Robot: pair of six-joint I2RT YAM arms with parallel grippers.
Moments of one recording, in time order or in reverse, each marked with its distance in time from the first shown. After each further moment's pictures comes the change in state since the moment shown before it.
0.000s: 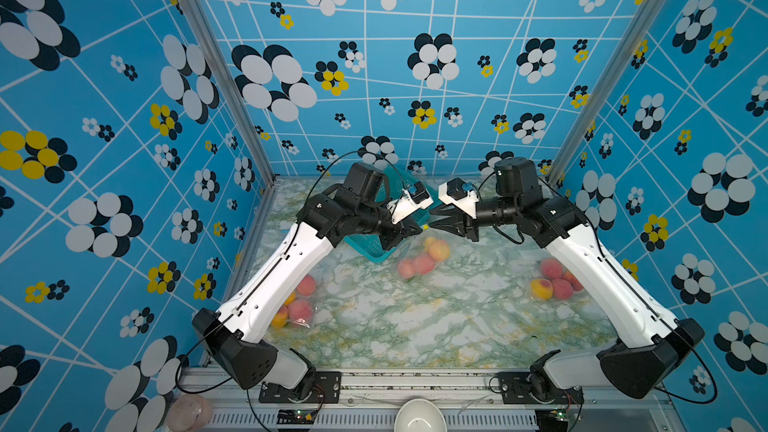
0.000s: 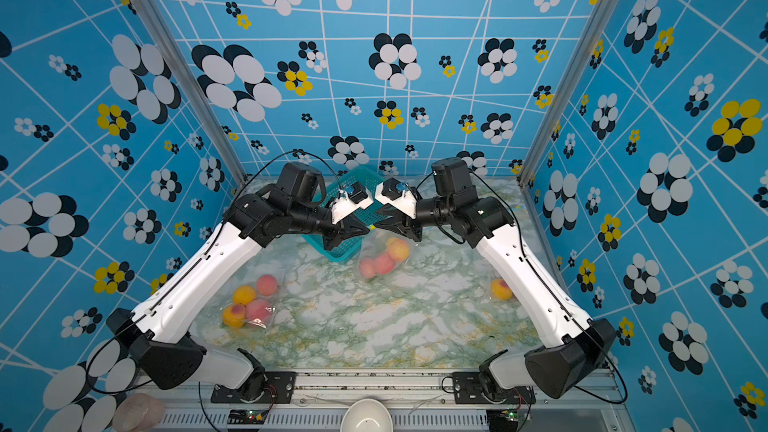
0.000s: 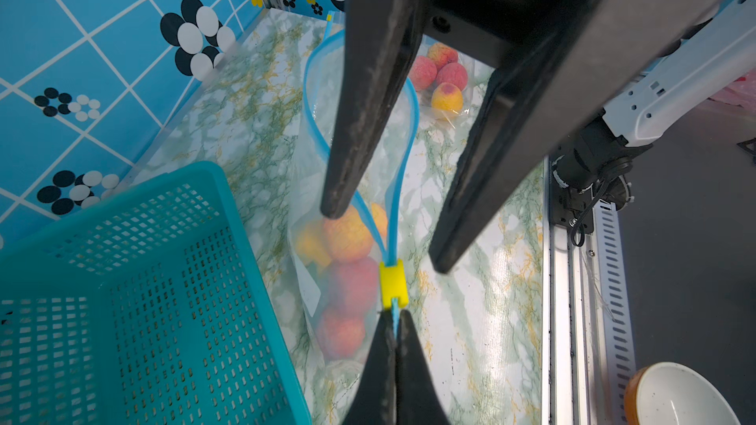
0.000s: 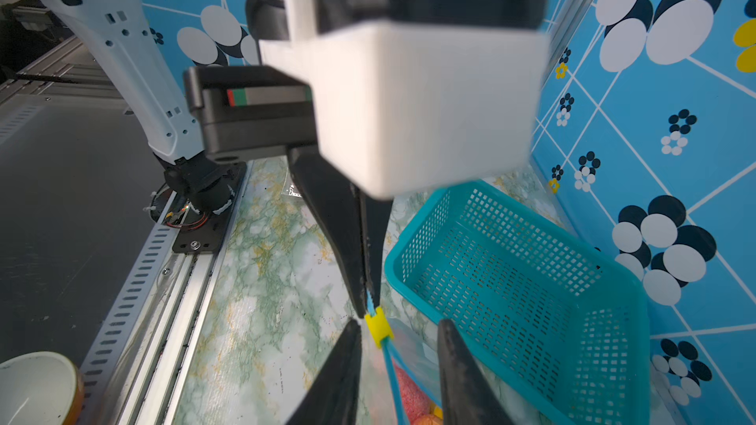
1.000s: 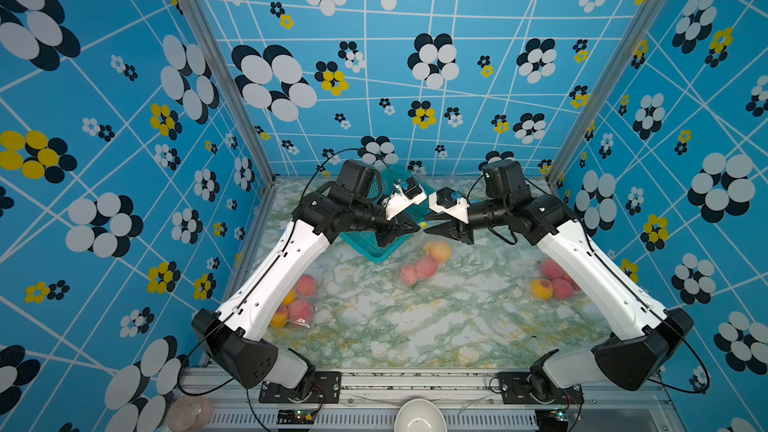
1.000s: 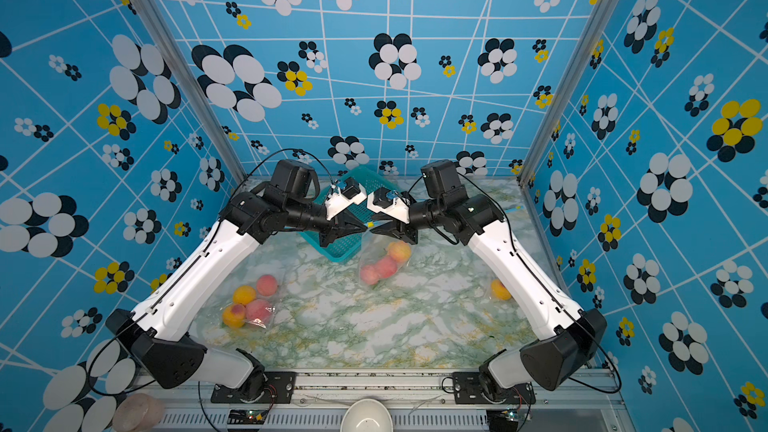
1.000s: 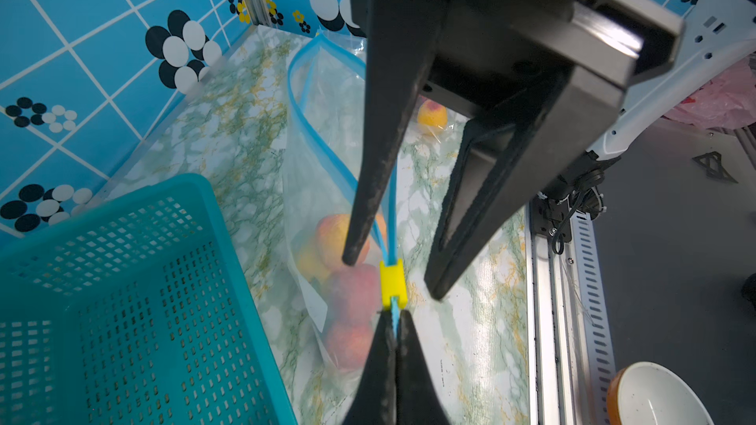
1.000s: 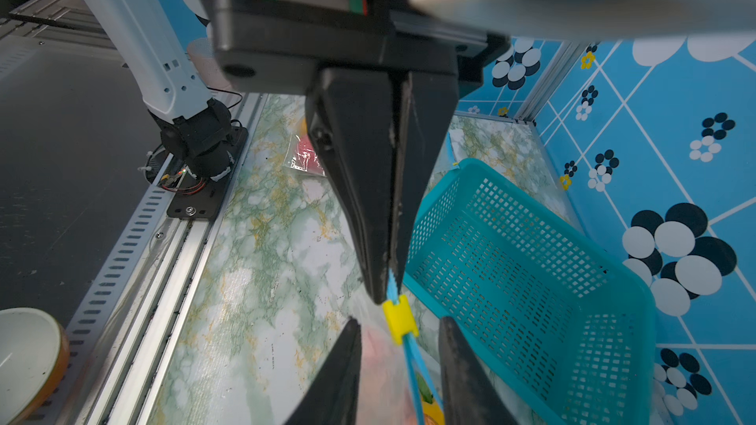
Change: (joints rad) left arm 0.079 -0.009 -0.048 0.048 0.148 -0.013; right arm 0.035 0.025 -0.010 -0.033 0.043 -0.095
